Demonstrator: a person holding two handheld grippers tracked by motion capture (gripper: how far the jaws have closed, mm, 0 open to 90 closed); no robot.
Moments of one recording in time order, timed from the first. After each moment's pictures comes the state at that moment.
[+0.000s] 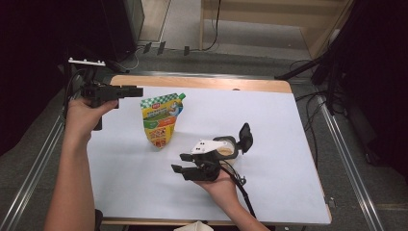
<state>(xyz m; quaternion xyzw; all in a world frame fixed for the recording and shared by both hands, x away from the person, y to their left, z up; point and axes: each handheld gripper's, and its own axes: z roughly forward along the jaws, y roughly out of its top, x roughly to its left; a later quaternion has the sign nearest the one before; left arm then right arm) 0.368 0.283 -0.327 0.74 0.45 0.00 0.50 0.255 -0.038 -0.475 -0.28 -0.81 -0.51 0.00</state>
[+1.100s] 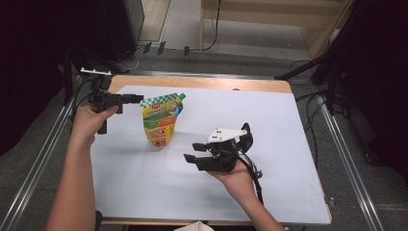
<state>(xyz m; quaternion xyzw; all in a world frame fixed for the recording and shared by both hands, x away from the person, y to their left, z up) 0.389 0.292 -0.375 0.72 0.51 -0.01 0.47 0.264 -0.078 -0.428 -0.29 -0.81 -0.51 -0.02</state>
